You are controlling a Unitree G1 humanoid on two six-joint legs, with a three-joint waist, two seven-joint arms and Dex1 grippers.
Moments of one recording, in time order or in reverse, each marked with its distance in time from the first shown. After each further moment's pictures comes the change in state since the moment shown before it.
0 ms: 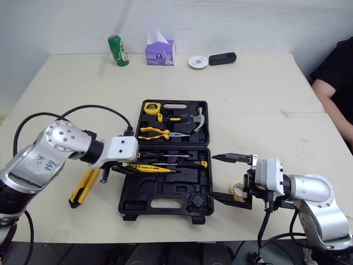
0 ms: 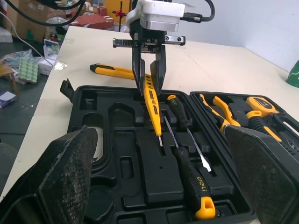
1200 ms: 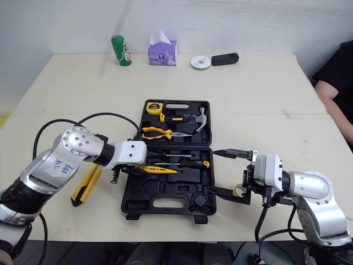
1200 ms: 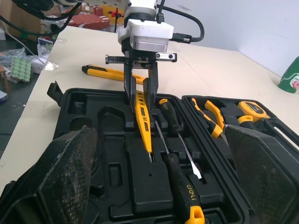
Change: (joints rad) left arm 0.034 -0.090 -0.011 0.065 0.090 -0.098 0.024; right arm -0.038 0.013 0.001 0.020 -0.017 0.000 -0.008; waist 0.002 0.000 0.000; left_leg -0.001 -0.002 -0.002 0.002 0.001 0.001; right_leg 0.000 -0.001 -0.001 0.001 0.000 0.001
